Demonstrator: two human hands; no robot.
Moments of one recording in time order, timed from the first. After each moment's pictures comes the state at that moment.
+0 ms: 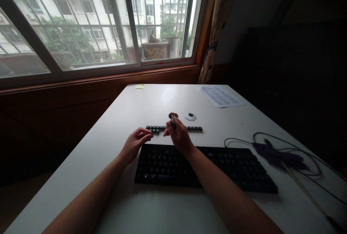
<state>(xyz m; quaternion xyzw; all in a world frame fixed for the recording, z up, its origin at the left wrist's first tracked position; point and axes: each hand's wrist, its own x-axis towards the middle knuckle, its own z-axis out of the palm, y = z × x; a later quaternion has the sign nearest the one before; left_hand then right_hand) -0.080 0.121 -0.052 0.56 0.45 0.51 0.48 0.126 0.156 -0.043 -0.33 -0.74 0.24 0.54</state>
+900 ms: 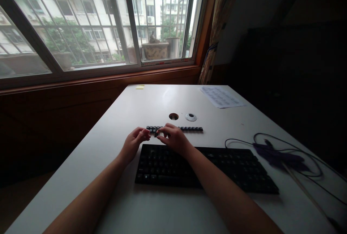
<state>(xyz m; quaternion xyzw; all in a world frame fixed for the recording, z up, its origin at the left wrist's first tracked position) -0.087 0.126 -0.057 0.54 0.44 0.53 0.48 0.122 0.160 -0.051 -0.33 -0.82 0.20 0.42</state>
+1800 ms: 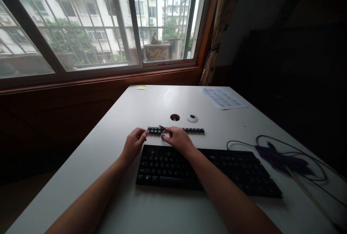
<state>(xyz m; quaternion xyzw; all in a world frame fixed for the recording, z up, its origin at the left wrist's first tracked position) -0.094 0.131 -0.059 0.63 0.53 0.49 0.28 0.128 0.169 -0.058 -0.48 -0.80 0.17 0.31</state>
